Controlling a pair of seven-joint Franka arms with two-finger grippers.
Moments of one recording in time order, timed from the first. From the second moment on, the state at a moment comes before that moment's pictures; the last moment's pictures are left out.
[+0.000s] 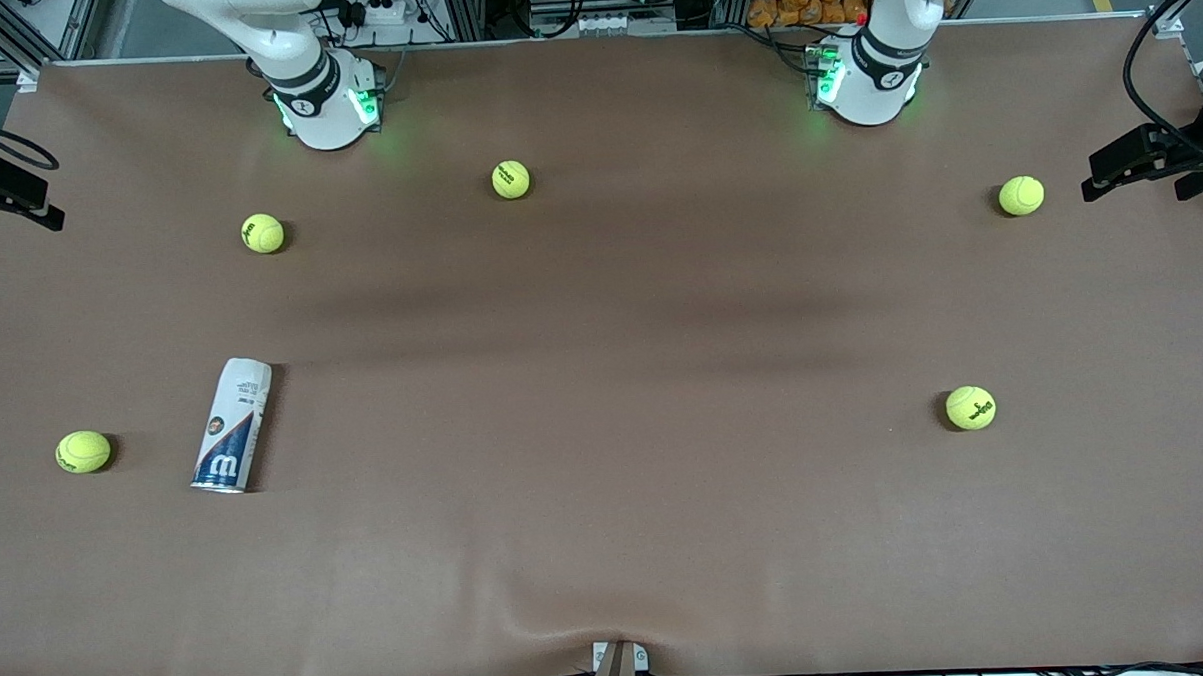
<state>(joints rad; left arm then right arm) -0.12 0.01 0.13 -1.50 -0.01 1.41 0.04 -0.07 -0.02 -0.02 -1.47 0.02 1.40 -0.11</state>
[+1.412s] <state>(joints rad) -0.11 0.02 0.13 -1.51 -0.01 1.41 0.04 -0.07 0.56 -0.03 -1.58 0.01 1.93 -0.14</state>
